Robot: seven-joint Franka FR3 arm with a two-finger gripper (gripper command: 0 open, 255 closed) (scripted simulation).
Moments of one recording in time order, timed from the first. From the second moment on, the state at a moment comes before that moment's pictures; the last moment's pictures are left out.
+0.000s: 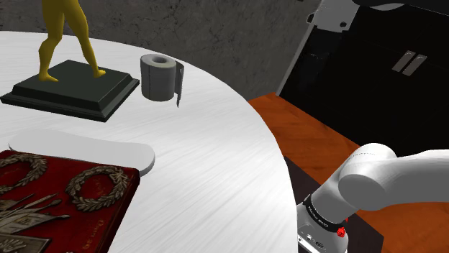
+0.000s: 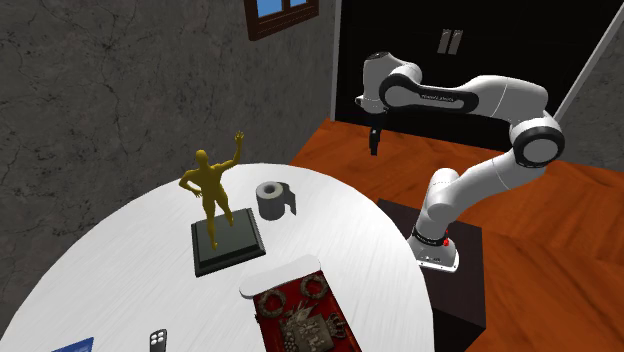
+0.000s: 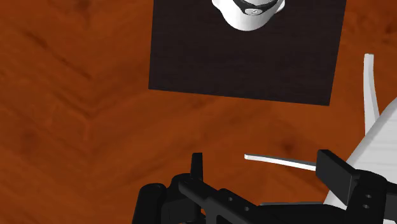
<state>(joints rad) 0.00 -0.75 -0.04 -2.29 -0.08 1.42 -0.16</state>
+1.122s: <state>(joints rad) 0.09 -0.42 0.19 -2.07 0.06 1.60 0.09</state>
